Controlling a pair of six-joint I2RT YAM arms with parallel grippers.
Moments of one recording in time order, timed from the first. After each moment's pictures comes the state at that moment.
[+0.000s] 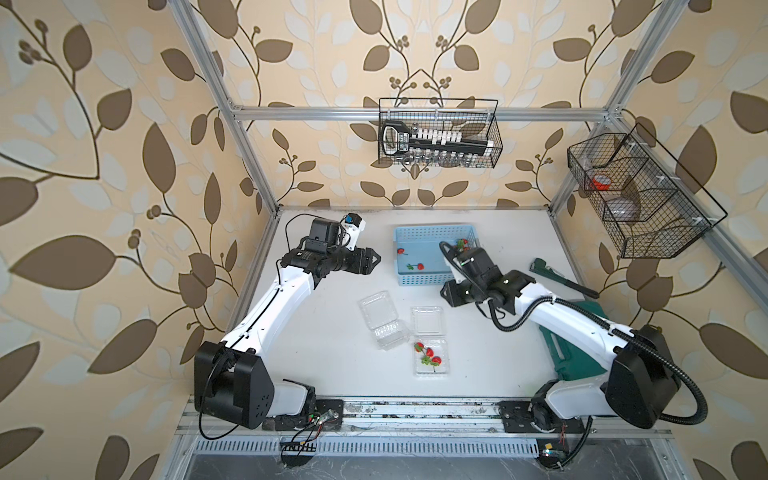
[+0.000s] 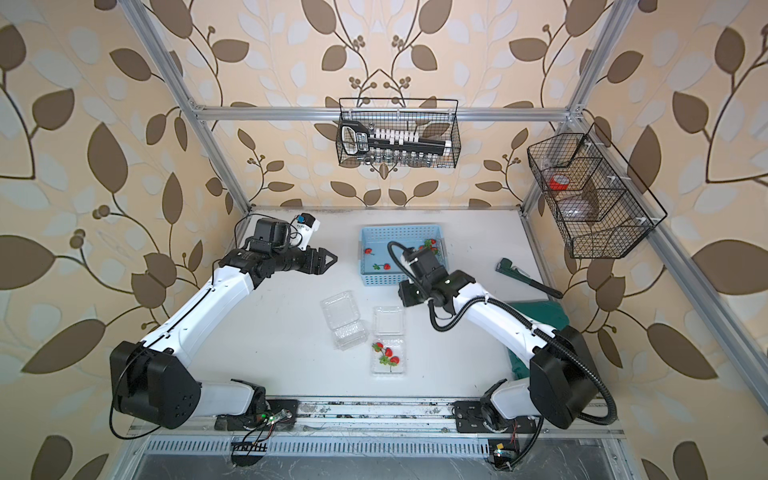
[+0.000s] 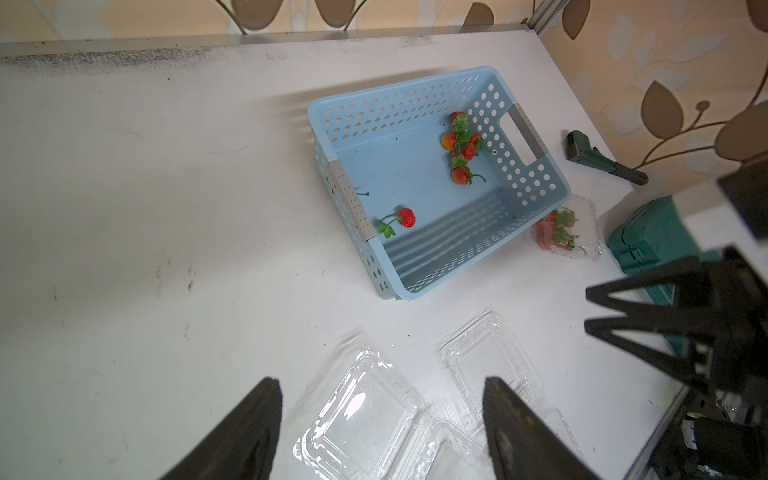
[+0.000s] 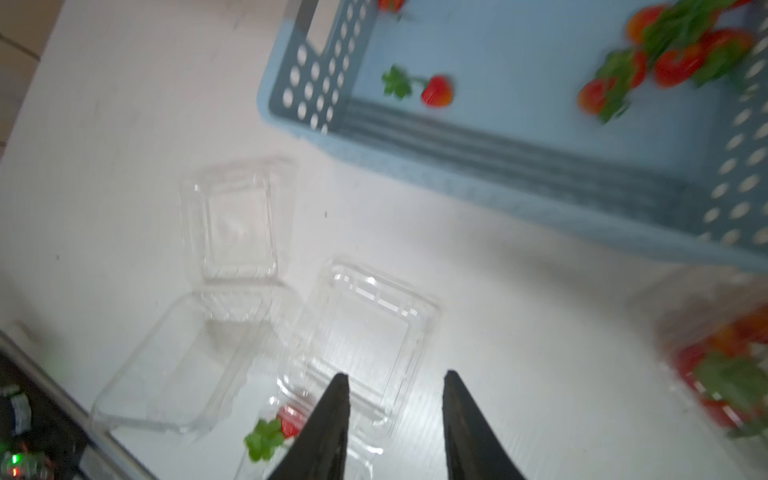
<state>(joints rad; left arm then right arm) -0.22 1.35 1.16 -0.56 0.41 -0.08 0.55 1.44 1.09 -0.55 -0.03 0.33</state>
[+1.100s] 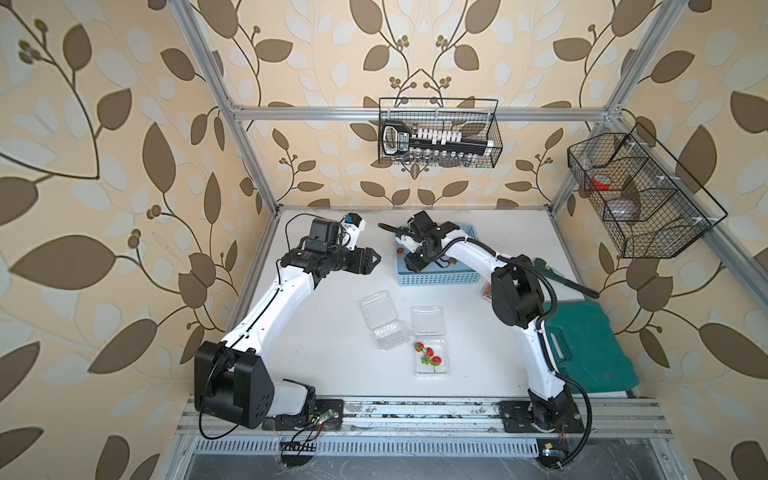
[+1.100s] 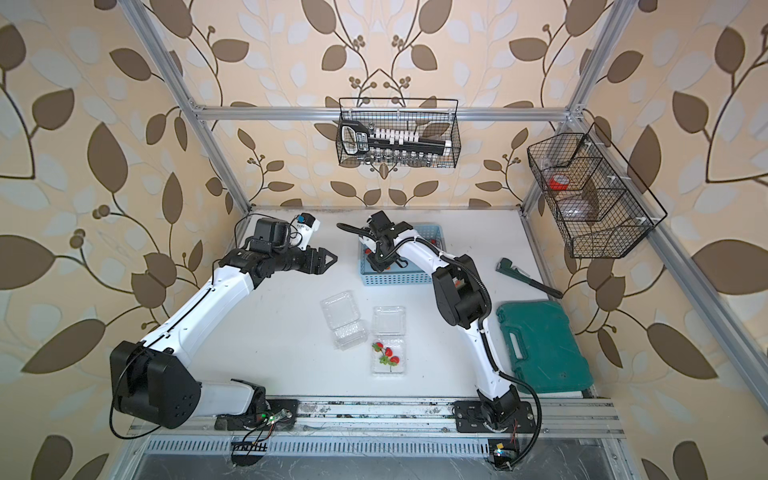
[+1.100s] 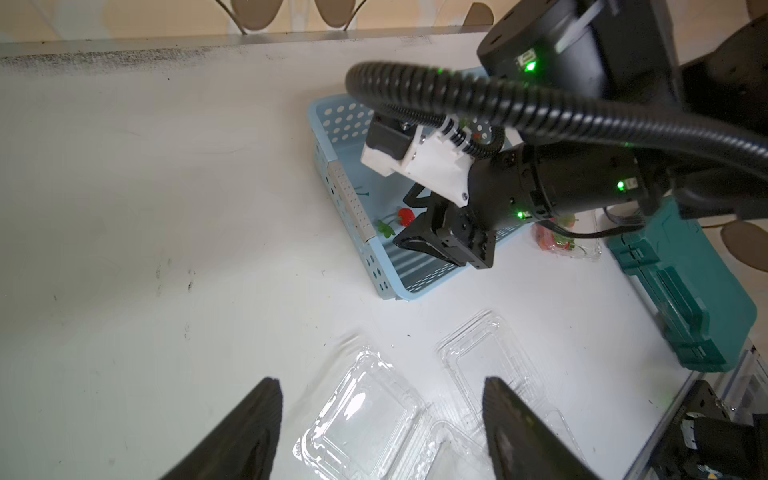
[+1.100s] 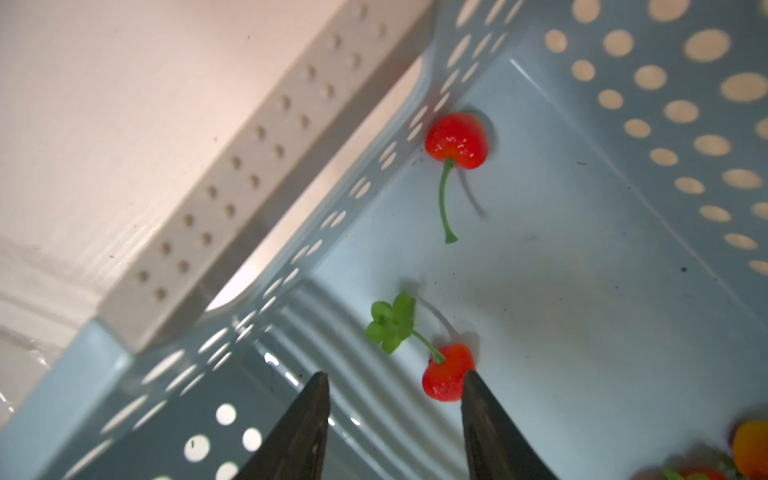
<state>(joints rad) -0.22 1.35 1.16 -0.56 0.41 -0.08 0.55 2.34 2.01 -0.84 -0.03 -0.19</state>
